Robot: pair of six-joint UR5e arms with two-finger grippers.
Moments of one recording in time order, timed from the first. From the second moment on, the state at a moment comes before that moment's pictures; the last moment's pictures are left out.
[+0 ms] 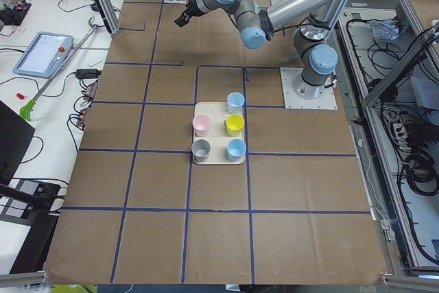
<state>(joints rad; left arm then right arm) -1.37 -1.59 -1.96 -0.63 1.04 0.43 1.62 -1.20 1.87 -3.45 -1.30 0.67</state>
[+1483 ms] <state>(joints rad) -1.52 -1.49 -1.60 -1.62 1.56 0.15 1.42 -0.98 1.68 -3.45 -1.31 -0.06</state>
